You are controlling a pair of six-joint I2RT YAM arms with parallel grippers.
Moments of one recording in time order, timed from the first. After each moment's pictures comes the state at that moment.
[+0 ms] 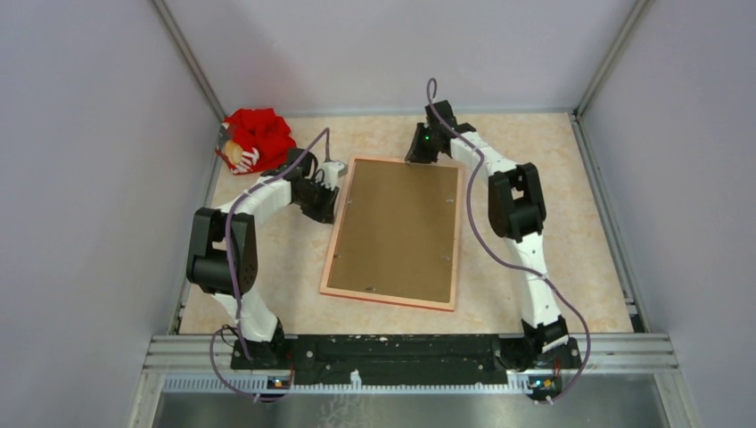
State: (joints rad) left arm -0.18 1.73 1.14 -0.55 0.39 0.32; right arm 0.39 2.43 2.08 -0.47 -0.18 0.60
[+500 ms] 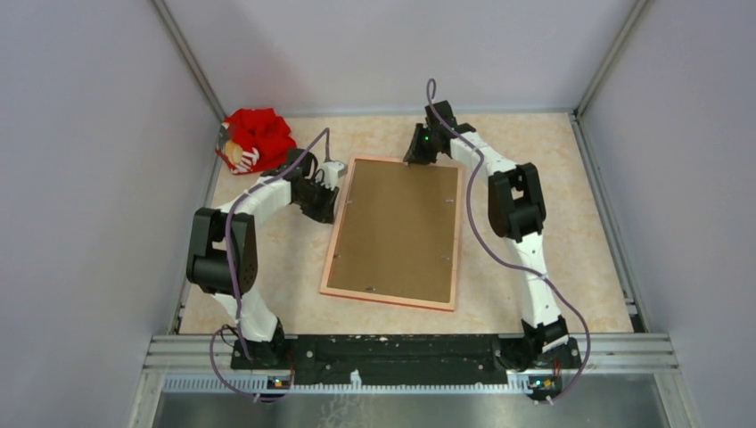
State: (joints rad) left arm -0.18 1.73 1.14 -0.55 0.39 0.32; right arm 0.39 2.43 2.08 -0.47 -0.22 0.61
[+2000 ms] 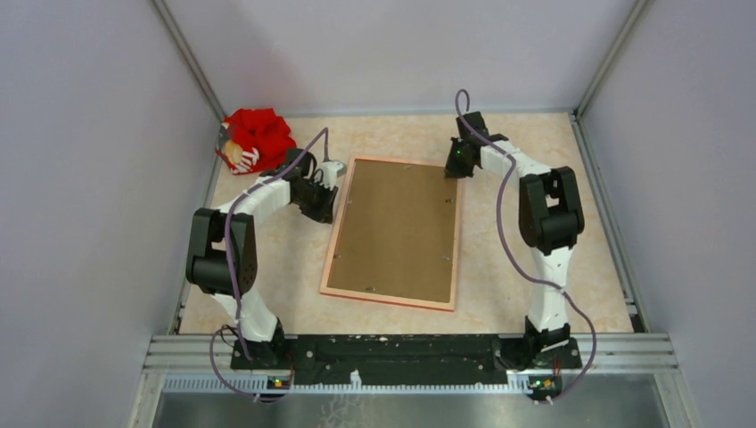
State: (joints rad) left arm -0.18 1.73 1.14 -0.55 0.38 0.32; right arm 0.29 2.13 1.63 -0.46 -0.04 0.53
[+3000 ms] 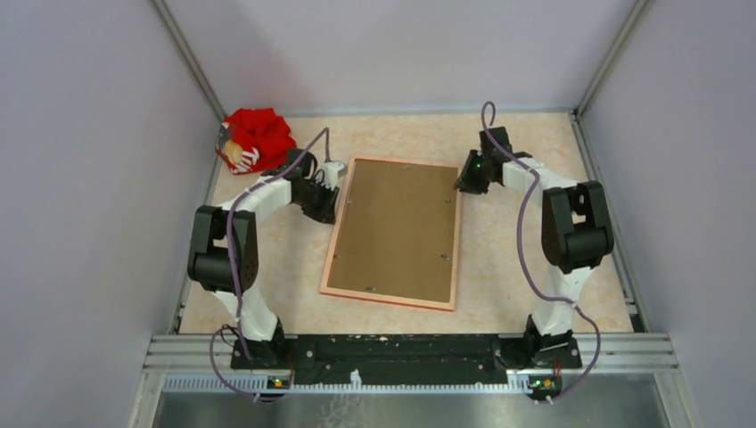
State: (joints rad) left arm -0.18 1.74 1.14 -0.54 0.41 0.32; right arm 0.22 1.90 1.32 -0.35 -0.13 0.60
